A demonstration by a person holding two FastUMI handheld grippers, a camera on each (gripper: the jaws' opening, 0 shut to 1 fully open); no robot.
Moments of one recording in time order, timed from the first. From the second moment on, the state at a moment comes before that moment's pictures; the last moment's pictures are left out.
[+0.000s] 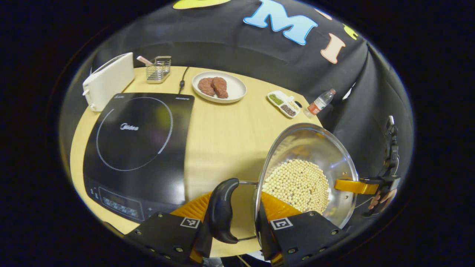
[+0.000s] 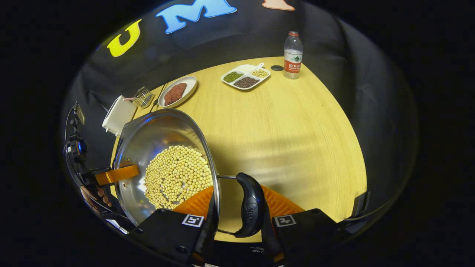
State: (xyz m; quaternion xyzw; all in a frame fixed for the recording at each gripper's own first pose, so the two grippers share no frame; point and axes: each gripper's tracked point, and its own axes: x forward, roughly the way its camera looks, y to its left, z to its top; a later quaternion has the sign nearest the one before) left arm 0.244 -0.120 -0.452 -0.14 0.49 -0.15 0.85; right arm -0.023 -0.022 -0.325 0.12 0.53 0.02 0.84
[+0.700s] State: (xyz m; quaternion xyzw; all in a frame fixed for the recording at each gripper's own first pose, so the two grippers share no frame) left arm 0.233 -0.098 -0.440 -0.17 0.49 -0.09 0.85; right arm -0.022 0.138 -0.298 0.10 0.54 0.08 0.83
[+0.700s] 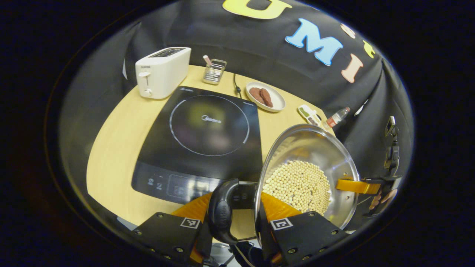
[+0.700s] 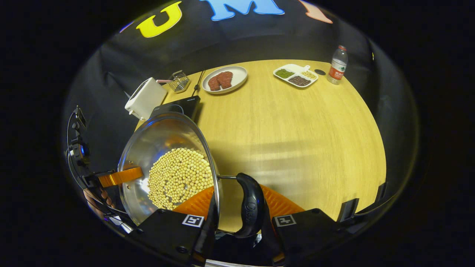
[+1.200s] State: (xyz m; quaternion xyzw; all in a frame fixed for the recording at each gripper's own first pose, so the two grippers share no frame) left arm 0.226 -0.077 -0.425 -0.18 0.49 -0.06 0.85; right arm 0.034 0.211 -0.298 0.10 0.53 0.10 0.83
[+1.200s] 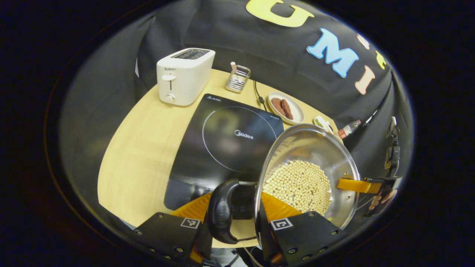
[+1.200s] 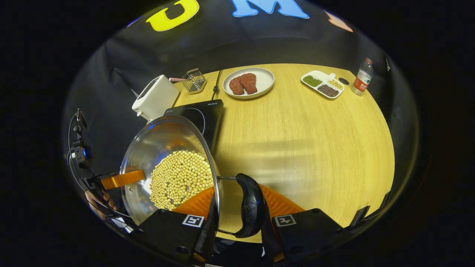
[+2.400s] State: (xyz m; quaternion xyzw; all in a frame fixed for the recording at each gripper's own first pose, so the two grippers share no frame) left arm 0.288 0.037 -0.411 -0.16 0.50 -0.06 0.85; right arm 0.173 0.315 -0.353 0.13 0.52 0.09 0.84
